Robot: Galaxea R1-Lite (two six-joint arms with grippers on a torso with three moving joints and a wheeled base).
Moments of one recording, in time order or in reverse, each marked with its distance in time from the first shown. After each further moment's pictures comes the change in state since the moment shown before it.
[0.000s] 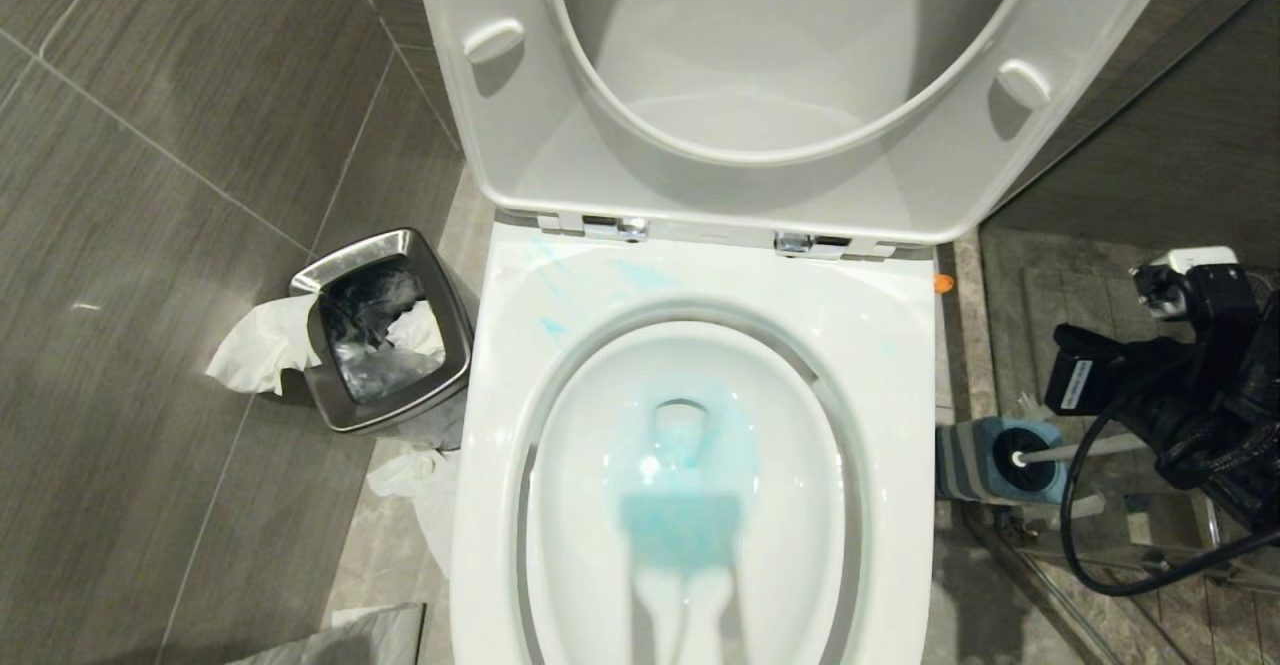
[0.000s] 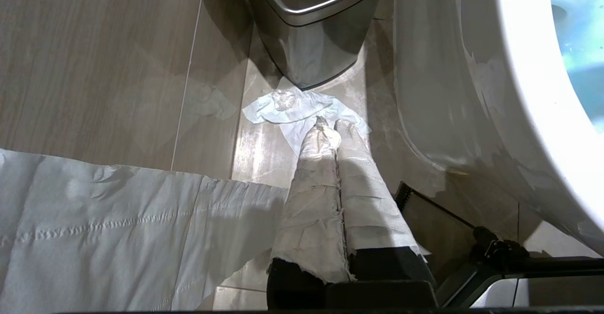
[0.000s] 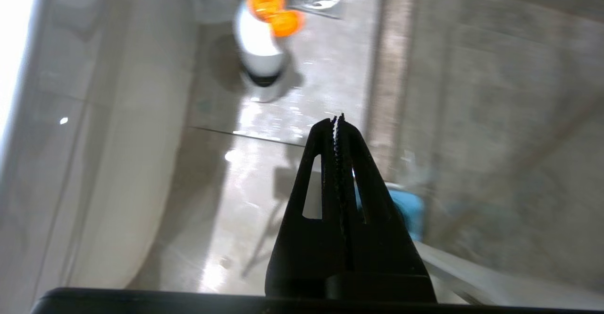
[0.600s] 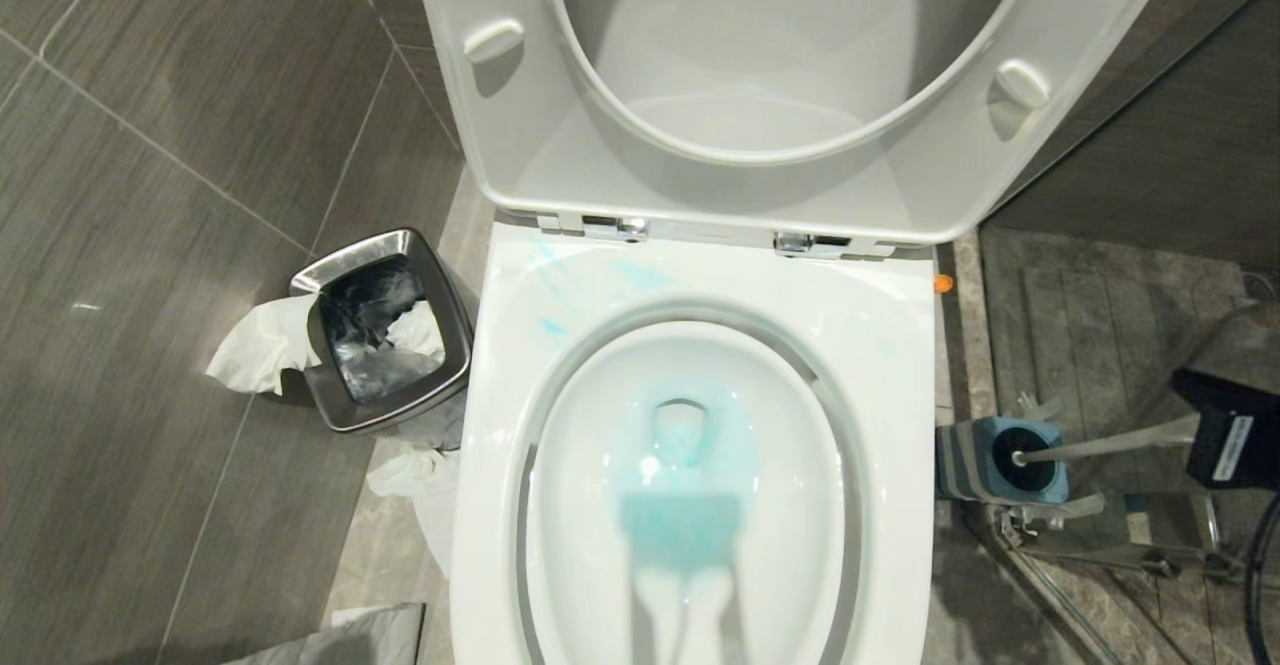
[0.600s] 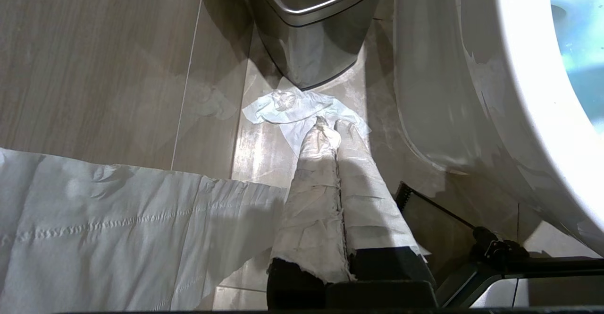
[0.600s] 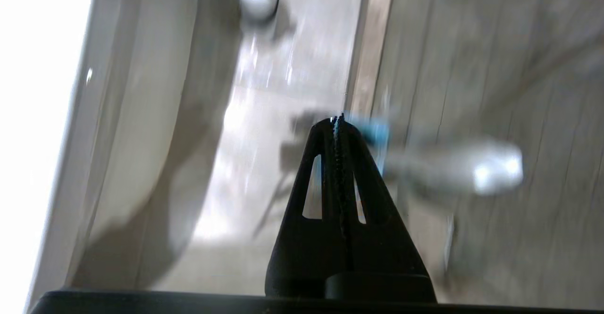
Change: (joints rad) left arm 0.000 0.000 0.000 0.000 0.000 0.000; right arm -0.011 -0.426 0.014 0.535 0.020 0.009
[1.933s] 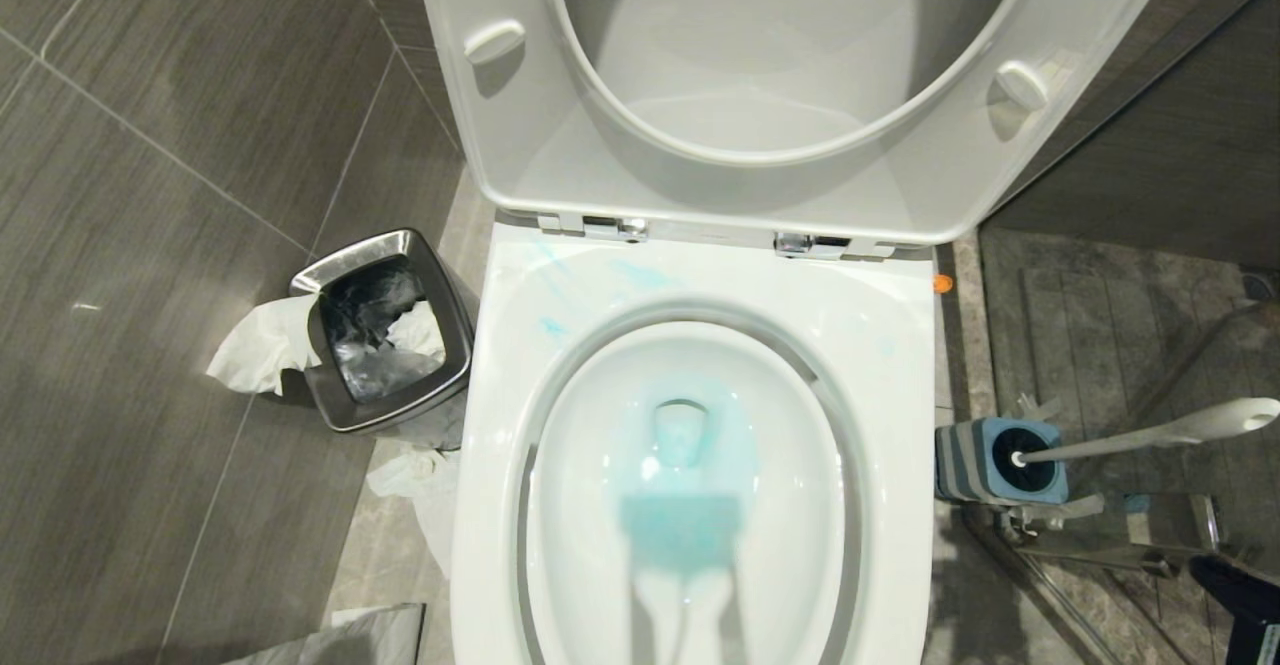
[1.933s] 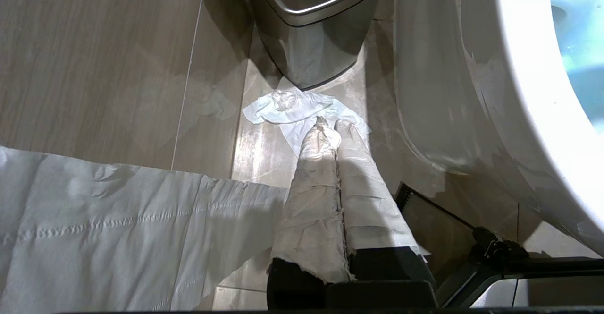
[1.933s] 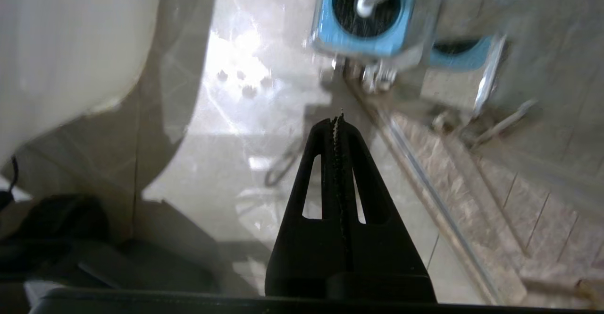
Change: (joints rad) left arm 0.000 0.000 0.000 0.000 -0.001 0.000; right arm -0.416 0.043 0.477 -0.303 0.431 -0.103
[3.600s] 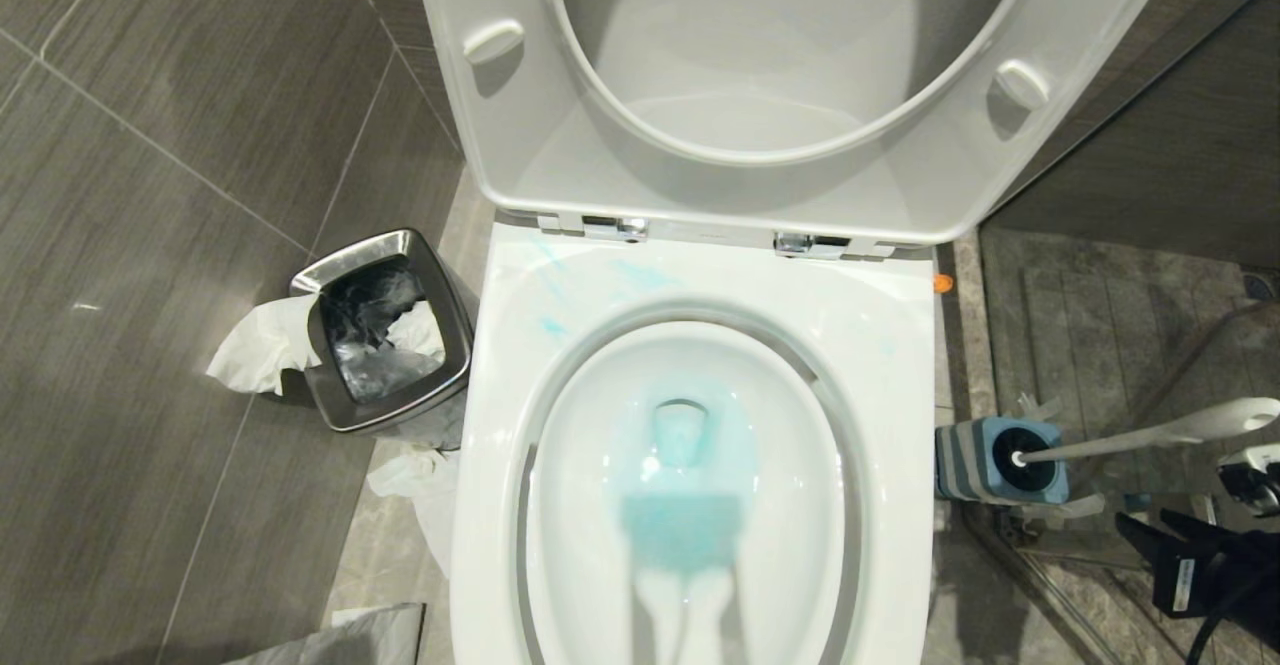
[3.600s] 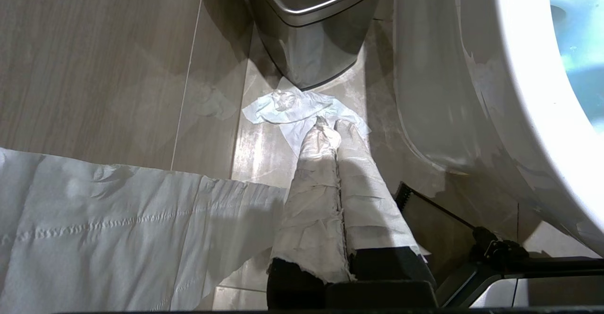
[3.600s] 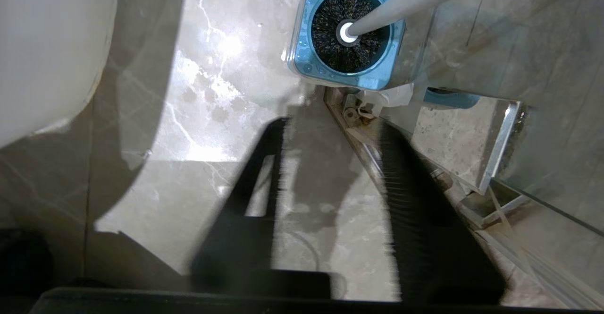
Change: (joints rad) left arm 0.000 0.000 0.000 0.000 0.001 0.000; right arm 0.042 0.441 0.004 -0.460 -0.066 -0.035
